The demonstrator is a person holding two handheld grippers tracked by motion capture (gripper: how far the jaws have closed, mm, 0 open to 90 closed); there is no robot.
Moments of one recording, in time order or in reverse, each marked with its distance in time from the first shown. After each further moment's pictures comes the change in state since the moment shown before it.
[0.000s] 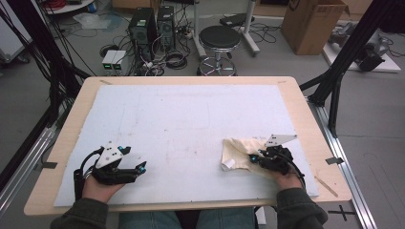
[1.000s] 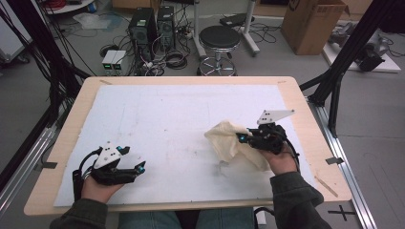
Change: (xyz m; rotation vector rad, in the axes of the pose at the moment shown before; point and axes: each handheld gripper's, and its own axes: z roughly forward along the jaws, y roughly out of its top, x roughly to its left) left arm 0.001 -0.001 -0.002 -0.006 0.001 -0.005; right arm 0.020 0.093 -0.021 -0.124 0.090 -0.083
